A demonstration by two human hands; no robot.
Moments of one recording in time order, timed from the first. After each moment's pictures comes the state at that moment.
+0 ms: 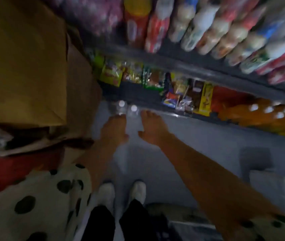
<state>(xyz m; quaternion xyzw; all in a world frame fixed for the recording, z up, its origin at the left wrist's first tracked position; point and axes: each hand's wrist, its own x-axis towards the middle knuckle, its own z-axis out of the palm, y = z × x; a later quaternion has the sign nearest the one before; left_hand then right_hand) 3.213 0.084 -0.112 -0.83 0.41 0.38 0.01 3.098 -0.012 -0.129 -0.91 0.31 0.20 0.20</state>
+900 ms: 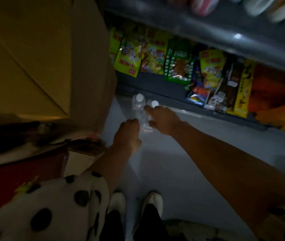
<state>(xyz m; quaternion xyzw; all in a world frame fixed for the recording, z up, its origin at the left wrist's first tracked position) 3.234 0.110 -0.259 -0.83 0.38 0.40 -0.05 3.155 -0.021 -0.273 -0.90 0.25 0.24 0.26</state>
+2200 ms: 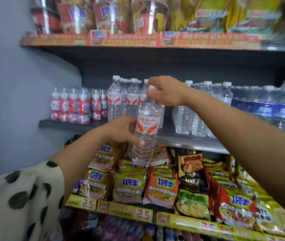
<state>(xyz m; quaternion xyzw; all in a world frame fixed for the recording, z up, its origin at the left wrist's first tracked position) 3.330 0.112 0.667 -0.68 0.65 0.12 -0.33 3.184 0.002 0.765 -0.94 0.15 -0.28 -0.08</state>
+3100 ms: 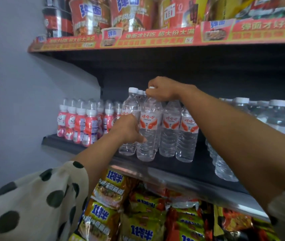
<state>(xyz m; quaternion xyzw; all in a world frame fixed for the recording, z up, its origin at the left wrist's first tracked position) 3.445 -0.019 0.706 -0.83 0.45 -0.09 -0.30 3.369 -0.143 0.825 -0.96 0.13 -0.23 -0.04</state>
